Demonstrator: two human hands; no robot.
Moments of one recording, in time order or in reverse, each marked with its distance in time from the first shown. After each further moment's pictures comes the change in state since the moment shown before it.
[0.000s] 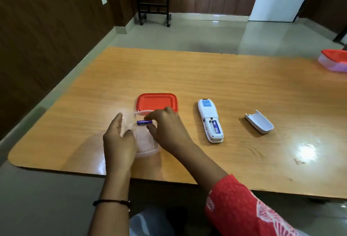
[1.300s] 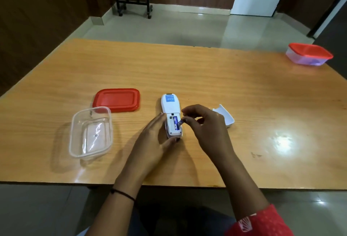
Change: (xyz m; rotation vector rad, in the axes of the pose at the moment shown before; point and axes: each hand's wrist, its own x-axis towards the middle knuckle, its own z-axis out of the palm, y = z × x) left_hand -0.057 -0.005 0.117 0.380 -0.628 0.425; right_hand -0.082 0.113 -0.104 0.298 0.298 0.283
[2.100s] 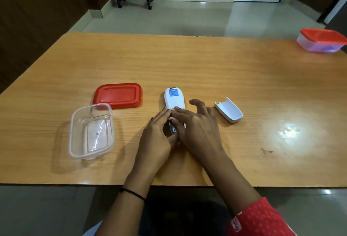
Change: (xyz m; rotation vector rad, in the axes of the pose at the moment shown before) left_hand 0.006 0.000 0.011 -0.114 0.109 -0.023; right_hand -0.001 0.003 0.036 -0.586 -0.055 -0.174
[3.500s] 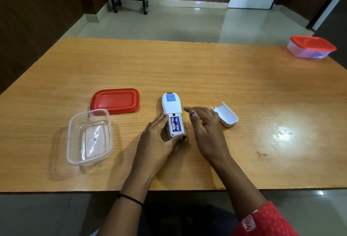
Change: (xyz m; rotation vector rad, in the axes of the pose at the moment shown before) left_hand 0.003 0.000 -0.001 0.046 0.010 0.014; right_hand -0.004 0.023 -0.002 0.615 0.076 0.254
